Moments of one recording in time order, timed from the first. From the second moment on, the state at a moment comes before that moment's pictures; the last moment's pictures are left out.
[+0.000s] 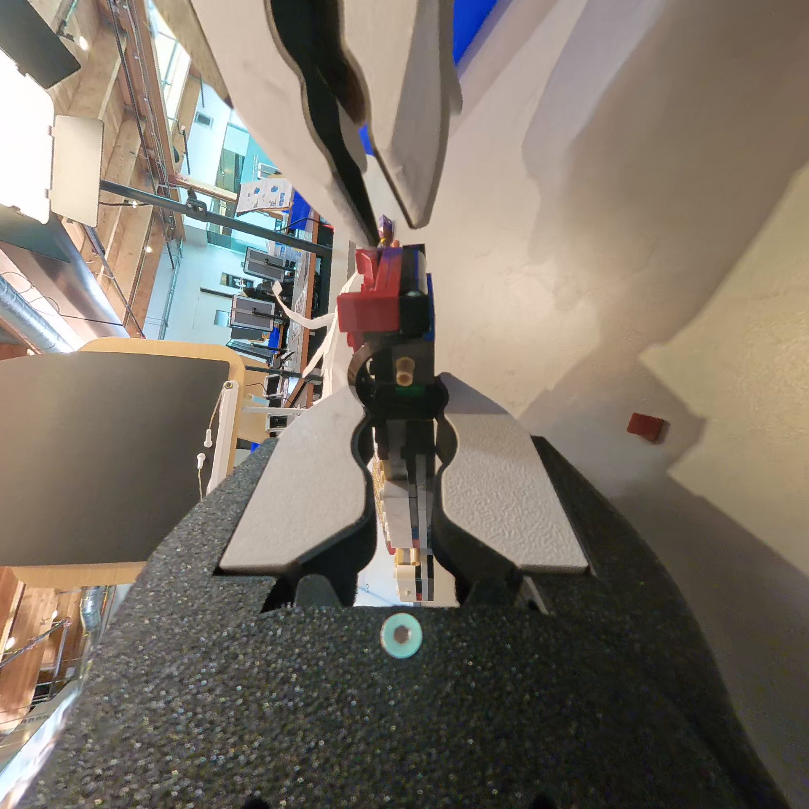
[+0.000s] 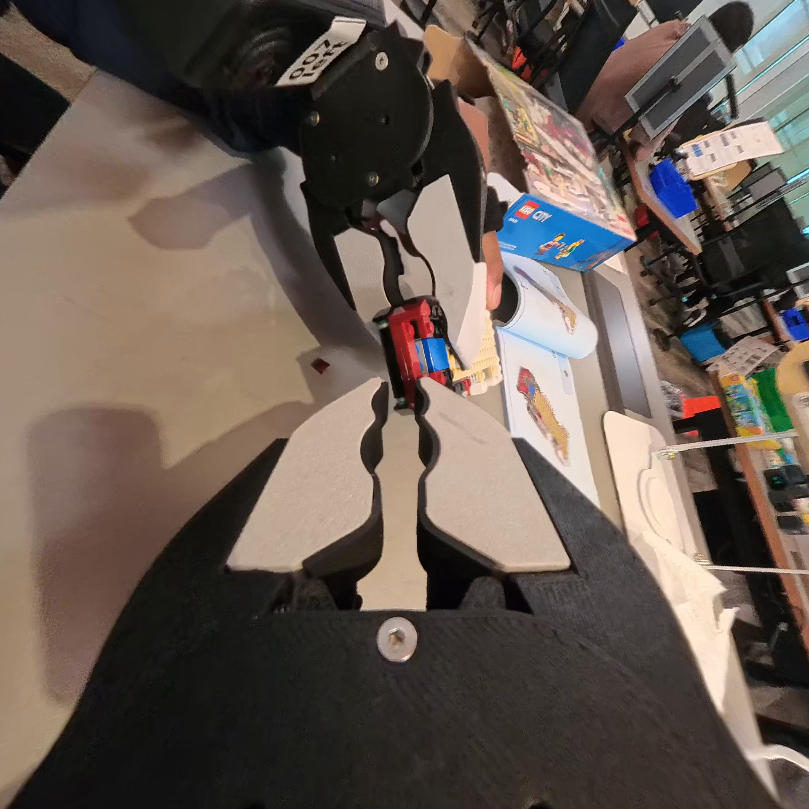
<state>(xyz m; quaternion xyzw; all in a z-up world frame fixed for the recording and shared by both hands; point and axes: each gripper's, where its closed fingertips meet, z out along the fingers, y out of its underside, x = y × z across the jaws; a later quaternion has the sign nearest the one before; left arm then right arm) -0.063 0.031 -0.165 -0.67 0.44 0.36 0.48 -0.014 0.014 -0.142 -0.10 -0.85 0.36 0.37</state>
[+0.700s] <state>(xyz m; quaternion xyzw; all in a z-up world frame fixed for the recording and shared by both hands) -0.072 0.032 -0.162 -0.68 0.42 0.37 0.47 -0.032 0.014 -0.140 -0.01 -0.81 0.20 0.55</state>
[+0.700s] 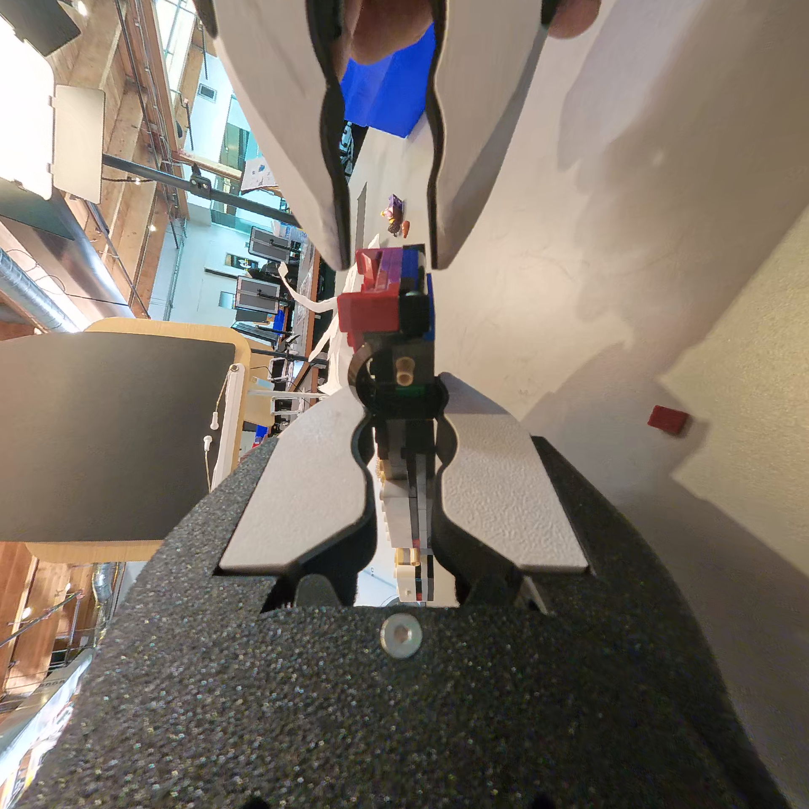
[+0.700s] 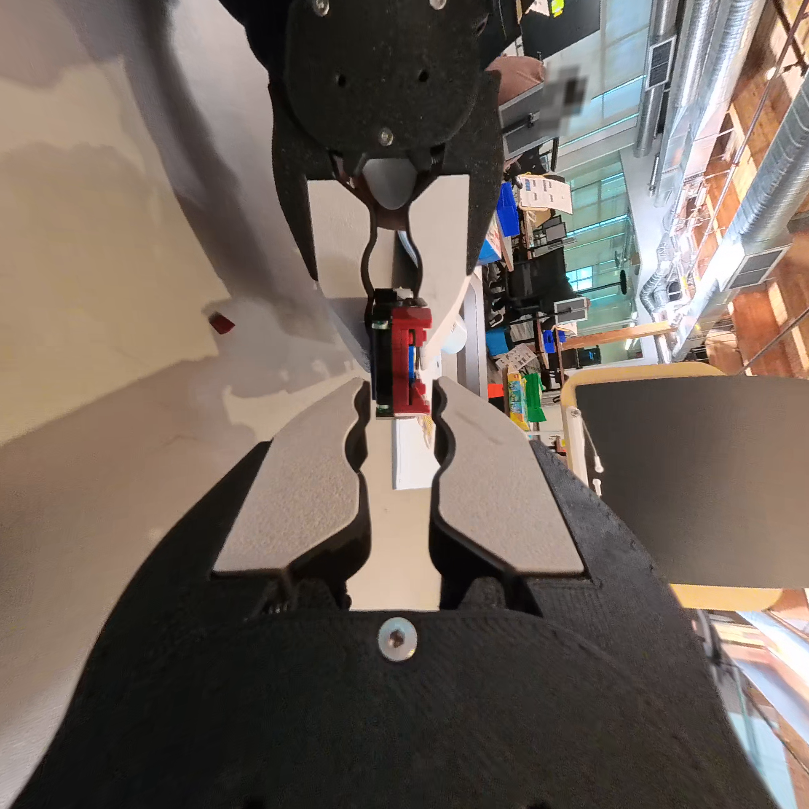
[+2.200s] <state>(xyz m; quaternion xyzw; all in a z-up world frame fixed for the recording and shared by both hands) -0.065 0.030 -0.153 -0.66 0.44 0.39 0.48 -0.030 0.014 -0.141 0.02 -0.82 0.19 0.54</state>
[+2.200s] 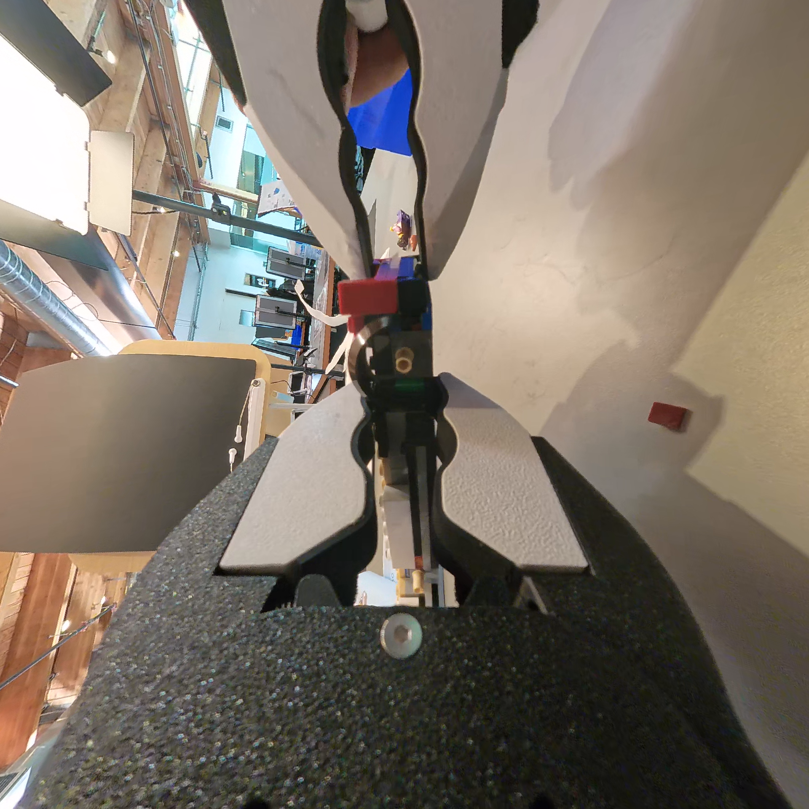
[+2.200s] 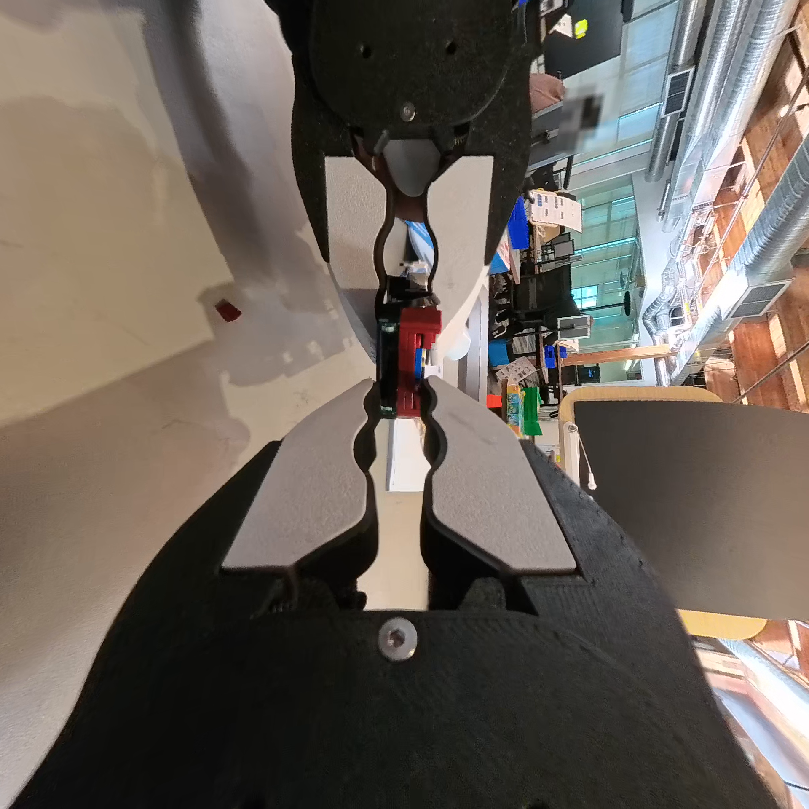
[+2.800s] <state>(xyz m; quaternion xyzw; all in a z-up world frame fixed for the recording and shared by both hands) -0.068 0.031 -0.147 -0.66 0.41 0.36 0.51 -0.026 0.022 -0.124 -0.01 -0.78 0.24 0.58</state>
